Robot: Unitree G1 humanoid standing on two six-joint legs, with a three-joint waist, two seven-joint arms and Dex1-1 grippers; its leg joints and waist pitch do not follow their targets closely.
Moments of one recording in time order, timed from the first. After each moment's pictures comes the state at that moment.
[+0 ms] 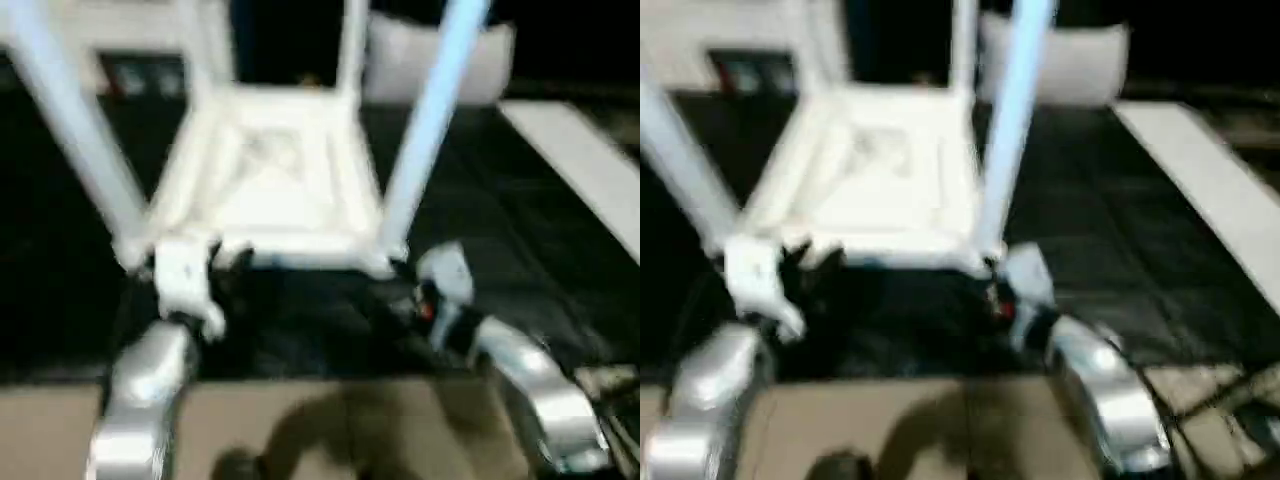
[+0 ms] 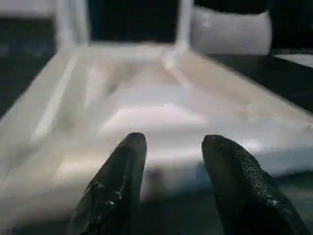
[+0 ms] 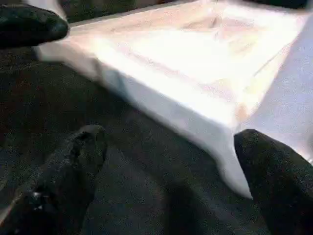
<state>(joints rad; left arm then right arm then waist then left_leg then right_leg) 0.06 0.06 0.04 -0.32 -0.06 0.36 -0.25 -0.08 -0.27 0.10 -0.13 0.20 0.36 0.65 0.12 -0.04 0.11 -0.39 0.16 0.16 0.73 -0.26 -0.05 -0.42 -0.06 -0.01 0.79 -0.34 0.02</state>
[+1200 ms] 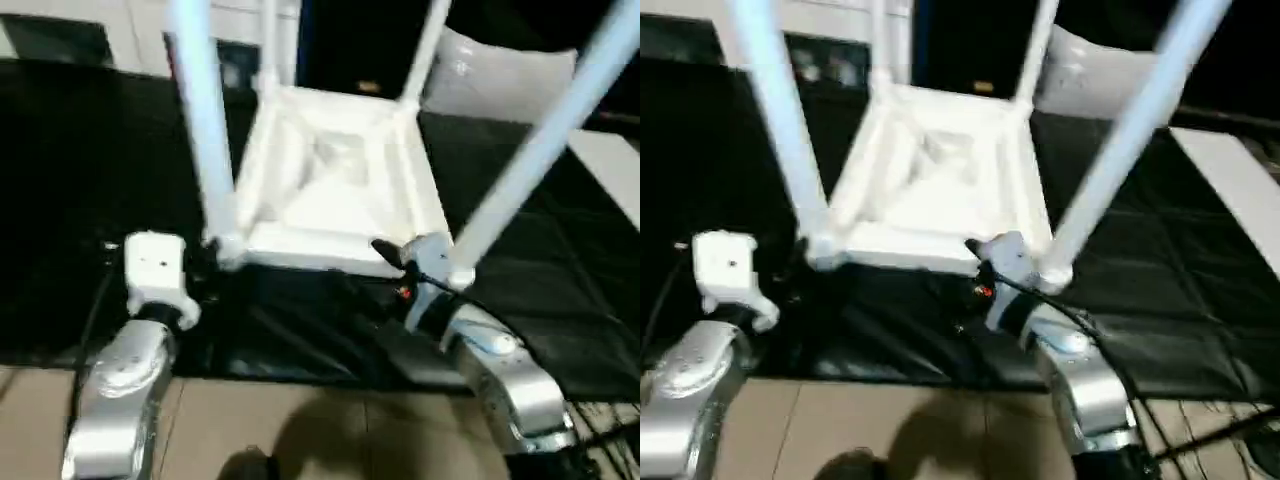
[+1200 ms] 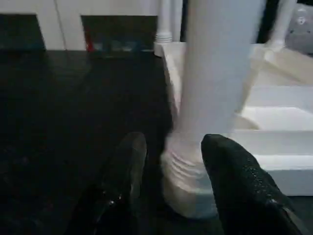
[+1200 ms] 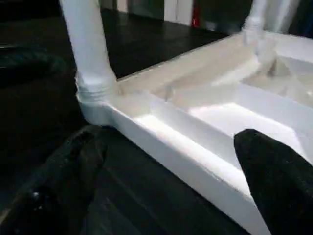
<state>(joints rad) 0.00 0.15 0.09 -0.33 -0.04 0.37 -0.16 -0.15 -0.16 0.14 -0.11 0.21 0.34 0.55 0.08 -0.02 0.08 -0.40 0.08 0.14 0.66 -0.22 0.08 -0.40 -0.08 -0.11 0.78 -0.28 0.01</state>
